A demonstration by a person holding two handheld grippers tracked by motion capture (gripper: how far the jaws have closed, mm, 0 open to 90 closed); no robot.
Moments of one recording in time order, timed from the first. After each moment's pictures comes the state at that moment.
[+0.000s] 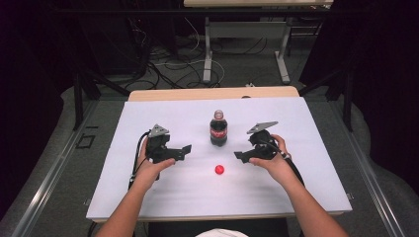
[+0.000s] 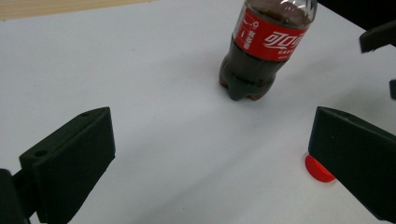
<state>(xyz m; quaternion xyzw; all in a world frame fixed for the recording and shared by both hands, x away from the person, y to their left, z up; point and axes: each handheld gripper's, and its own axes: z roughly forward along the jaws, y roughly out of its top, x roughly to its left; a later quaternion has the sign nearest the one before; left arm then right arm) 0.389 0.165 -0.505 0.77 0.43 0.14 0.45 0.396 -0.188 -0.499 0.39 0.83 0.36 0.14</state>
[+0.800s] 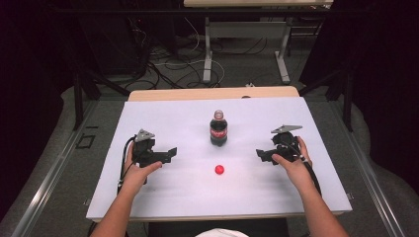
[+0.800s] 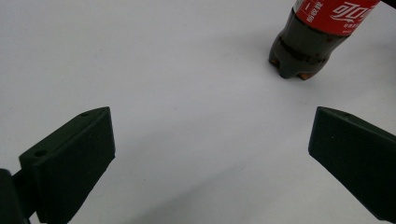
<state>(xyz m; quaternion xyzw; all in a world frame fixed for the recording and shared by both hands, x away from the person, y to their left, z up) 0.386 0.203 -0.520 0.75 0.47 0.15 0.43 0.398 -0.250 -0.523 0.48 0.78 0.34 0.20</state>
